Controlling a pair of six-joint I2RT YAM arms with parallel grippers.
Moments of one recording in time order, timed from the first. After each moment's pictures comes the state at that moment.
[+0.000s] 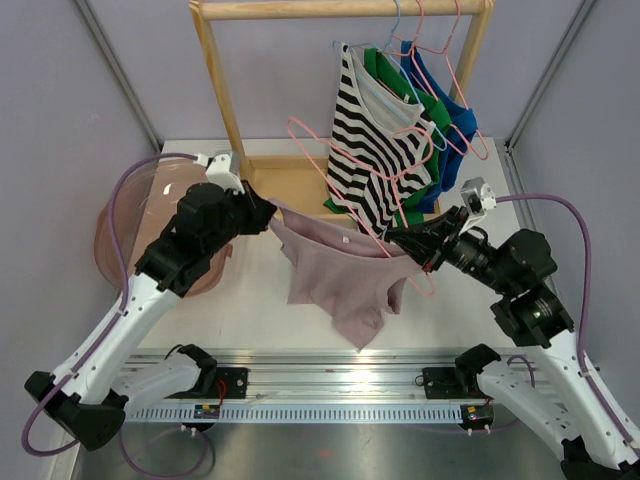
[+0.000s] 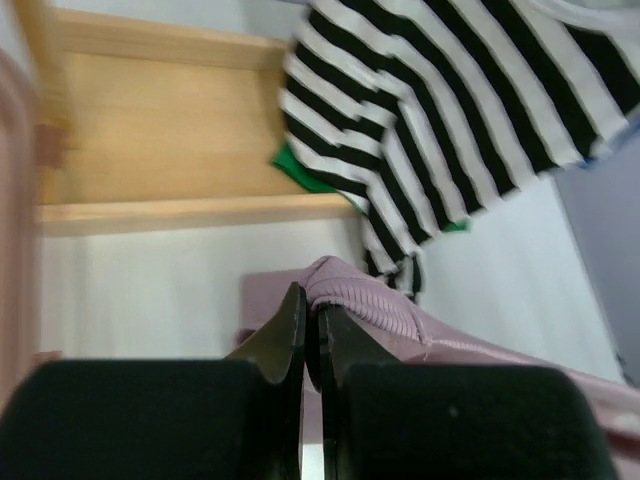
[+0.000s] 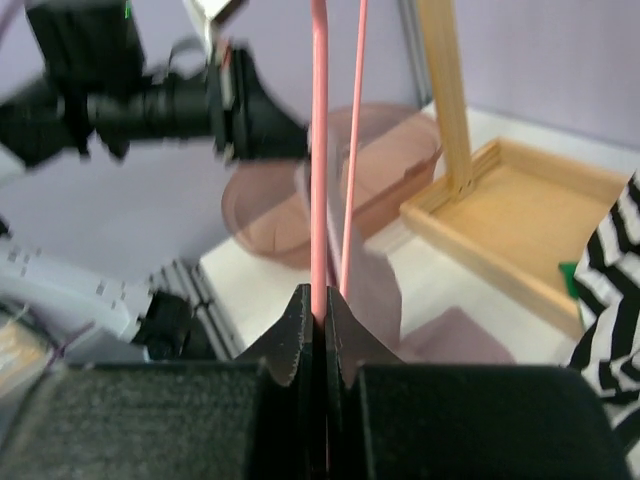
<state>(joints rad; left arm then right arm) -0.56 1.03 1.20 -0.52 -0.16 -0.50 0.50 0.66 0.94 -0.20 -0.51 0.37</state>
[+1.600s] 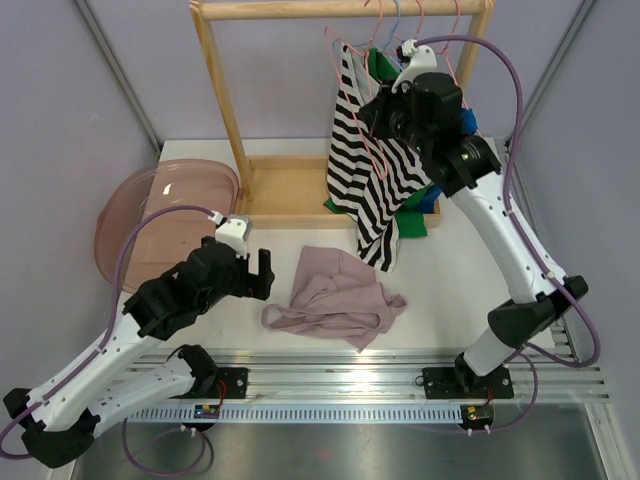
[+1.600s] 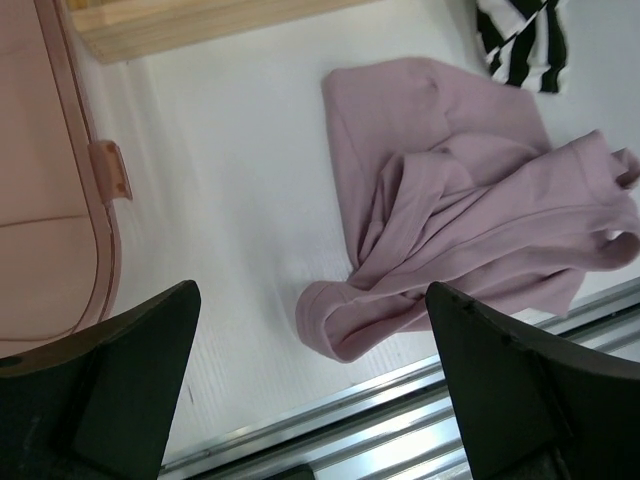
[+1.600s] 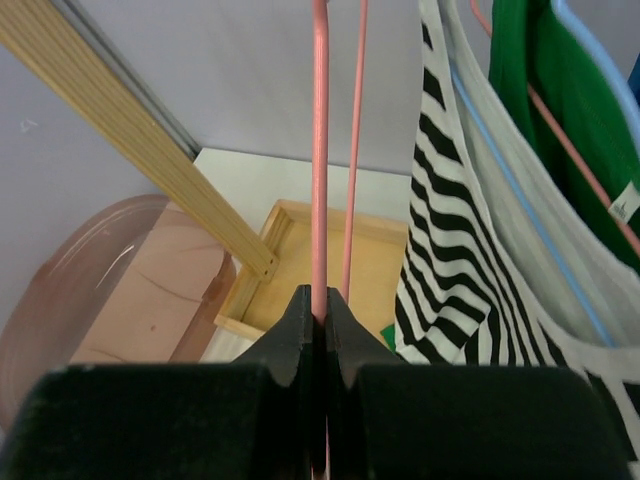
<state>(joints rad) -0.80 0.73 0.93 -0.83 -0.31 -0.39 0.53 1.59 1.94 -0.49 0.07 0.31</state>
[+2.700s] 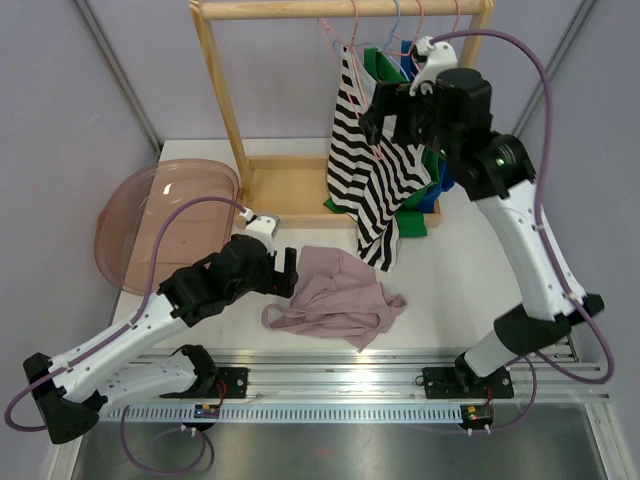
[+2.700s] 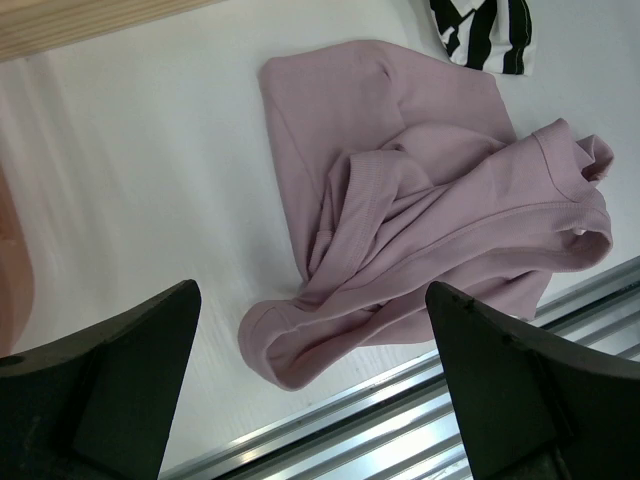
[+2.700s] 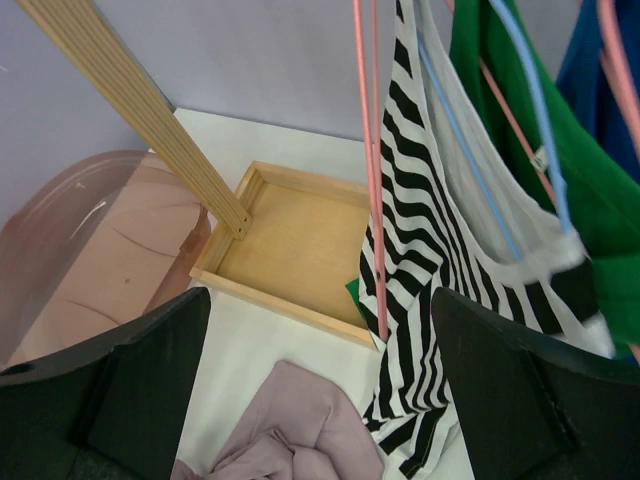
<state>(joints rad) -0.87 0.89 0.89 -0.70 -0.28 -0.45 0.54 1.61 2.16 -0.78 0.08 0.22</state>
